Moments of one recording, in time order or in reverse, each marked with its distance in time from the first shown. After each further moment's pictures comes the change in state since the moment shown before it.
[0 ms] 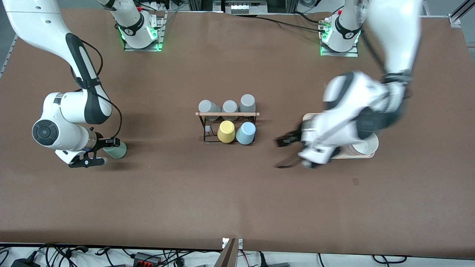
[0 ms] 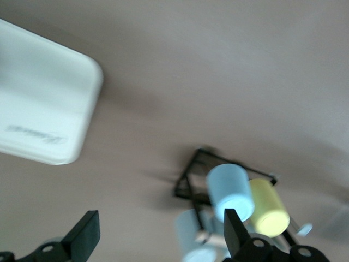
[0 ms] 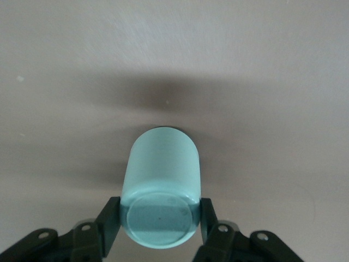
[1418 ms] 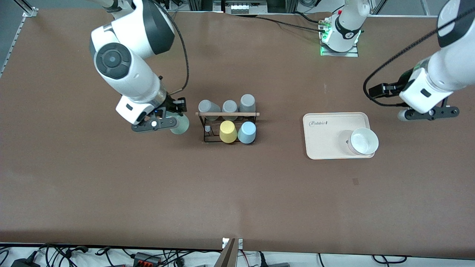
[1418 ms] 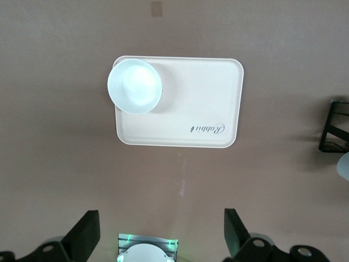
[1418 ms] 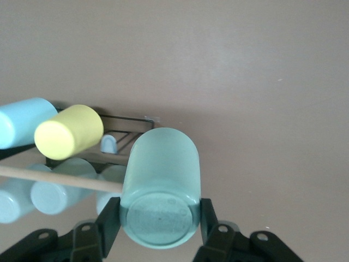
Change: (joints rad) left arm 0.201 -0.472 -0.006 -0.359 0.270 -0.155 0.519; right arm 0.463 -0.138 0.027 0.299 0.134 -0.370 0.418
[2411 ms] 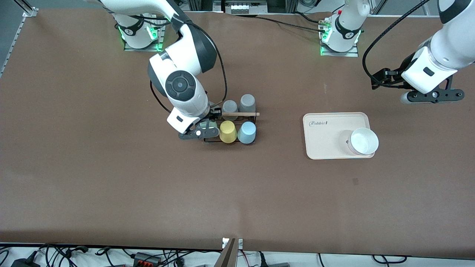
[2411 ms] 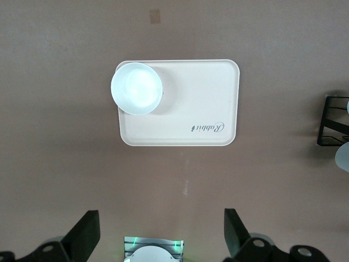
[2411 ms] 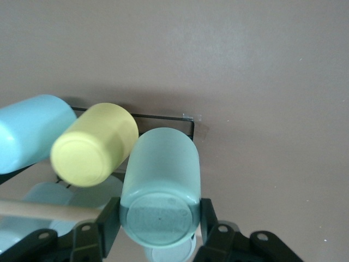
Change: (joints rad) left arm 0.001 -0.042 0.002 0.006 0.000 -0.018 0.041; right arm 0.113 0.213 -0.001 0.103 0.002 0.043 0.123
